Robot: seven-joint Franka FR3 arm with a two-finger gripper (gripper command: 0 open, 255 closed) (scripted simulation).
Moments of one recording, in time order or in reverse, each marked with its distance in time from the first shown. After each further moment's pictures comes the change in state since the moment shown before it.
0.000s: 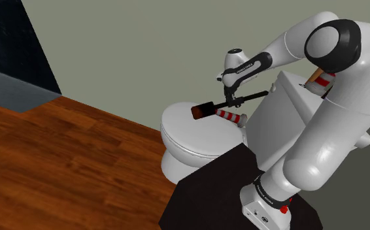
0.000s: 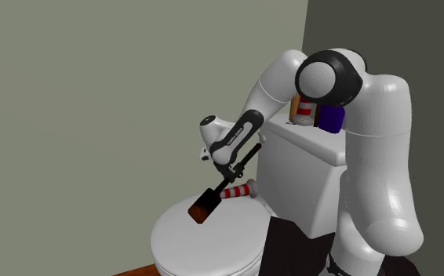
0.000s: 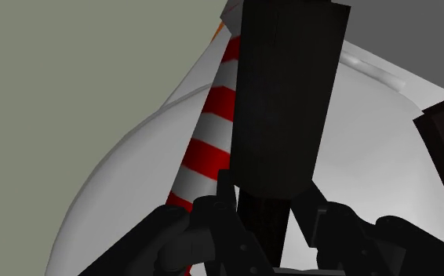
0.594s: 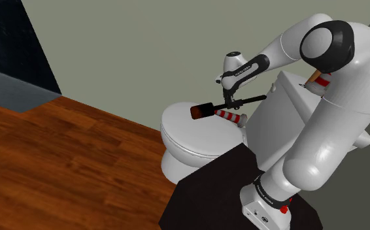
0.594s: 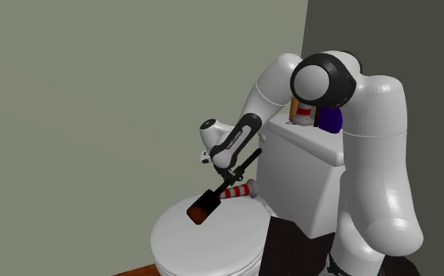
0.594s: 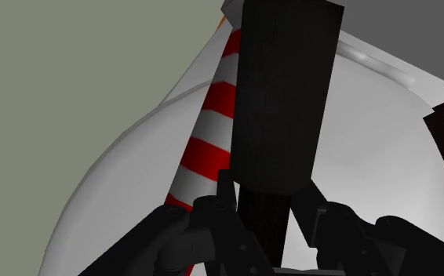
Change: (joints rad) arm -0.004 0.032 0.002 -0.006 0.003 0.037 0.008
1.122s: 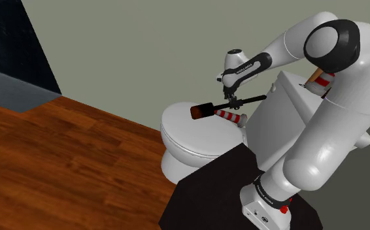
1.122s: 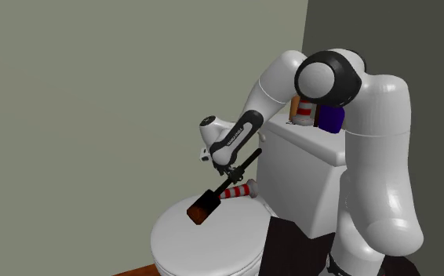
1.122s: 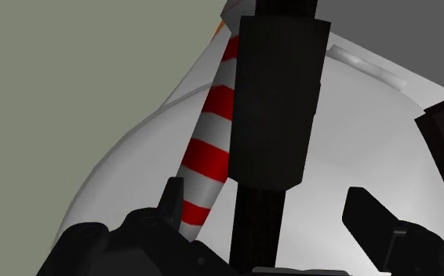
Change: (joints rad) arm 0.004 -0.027 -0.001 0.005 -0.003 -0.031 -0.006
